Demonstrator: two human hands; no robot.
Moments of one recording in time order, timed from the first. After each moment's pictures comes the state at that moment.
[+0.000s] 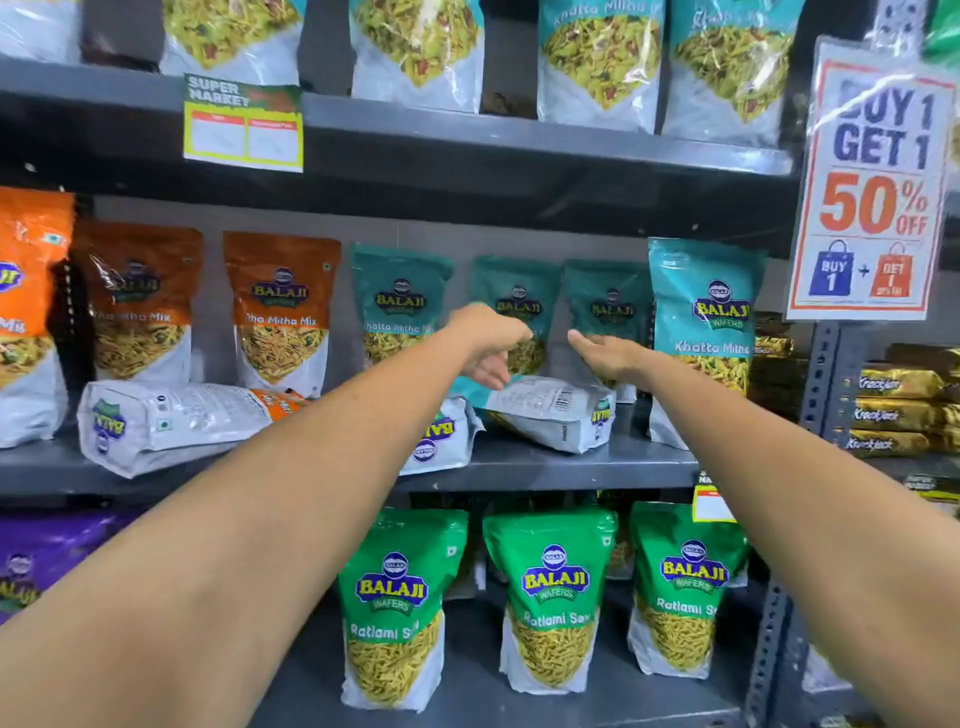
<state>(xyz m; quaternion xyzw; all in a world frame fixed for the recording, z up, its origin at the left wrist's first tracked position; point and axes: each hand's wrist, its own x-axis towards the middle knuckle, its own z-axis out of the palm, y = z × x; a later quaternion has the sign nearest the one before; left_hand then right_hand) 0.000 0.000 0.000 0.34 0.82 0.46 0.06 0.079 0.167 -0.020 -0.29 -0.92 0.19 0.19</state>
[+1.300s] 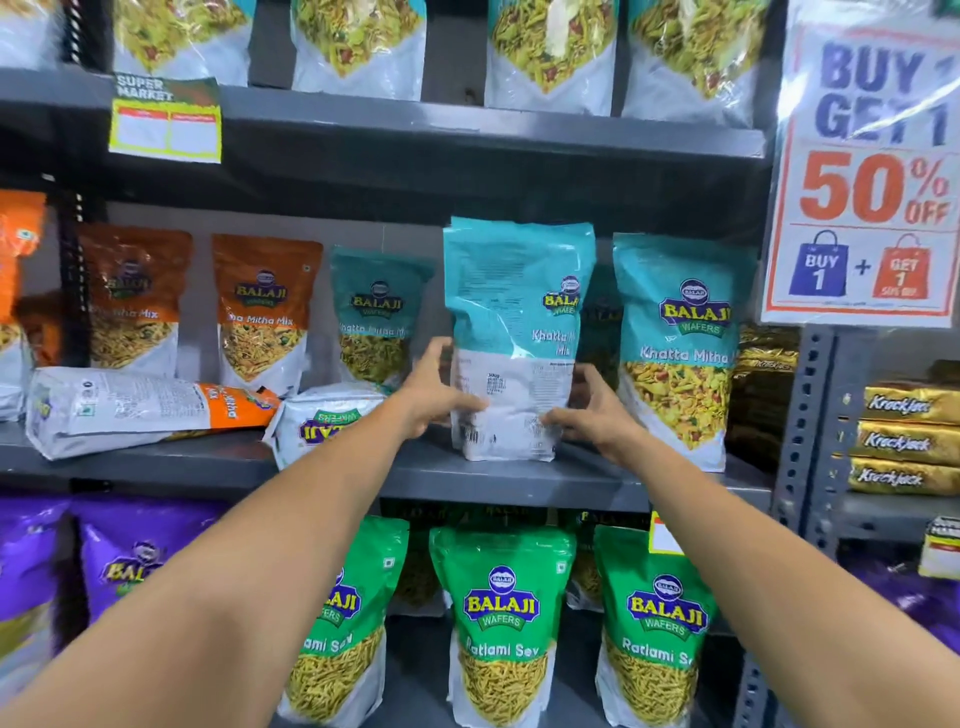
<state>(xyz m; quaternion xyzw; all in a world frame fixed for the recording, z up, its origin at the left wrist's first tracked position) -0.024 0.064 -0.078 0.34 0.69 0.63 0.06 0.080 0.263 -0.100 -0.06 -0.80 0.51 0.31</state>
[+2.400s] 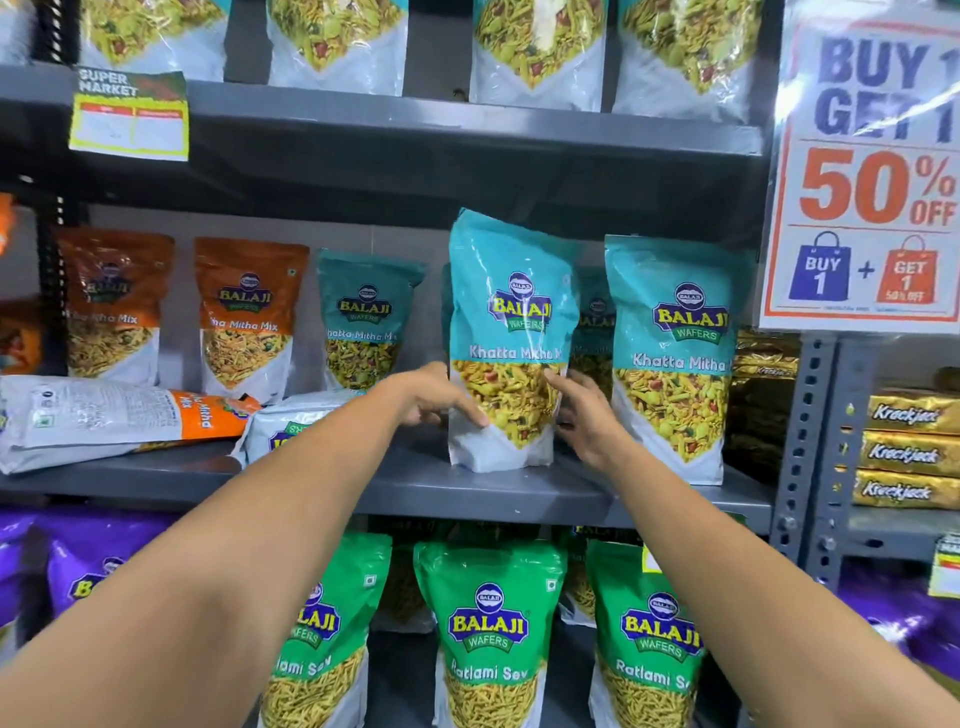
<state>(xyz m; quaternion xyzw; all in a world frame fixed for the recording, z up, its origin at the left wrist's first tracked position) -0.034 0.090 -0.056 0.31 0.79 0.50 0.15 0.061 0.266 -0.095 -0.08 -0.64 0.70 0.32</state>
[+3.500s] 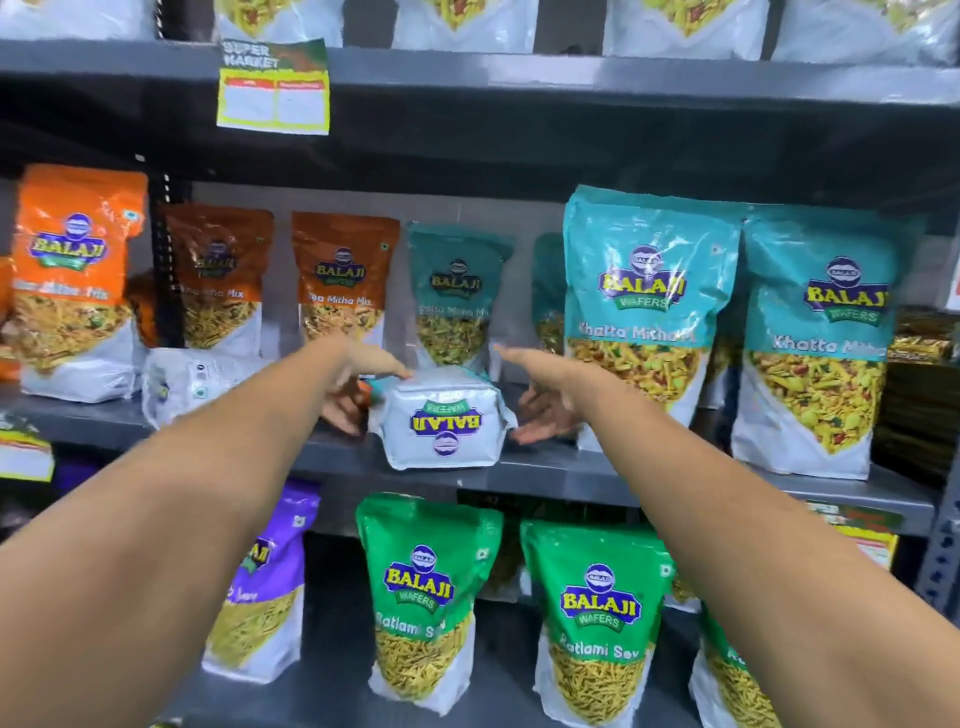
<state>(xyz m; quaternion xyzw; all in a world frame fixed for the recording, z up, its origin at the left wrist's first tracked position) -0.131 -0.086 -0.056 0.04 0.89 0.41 0.19 -0.012 0.114 -0.058 -0.24 -0.77 0.59 0.02</state>
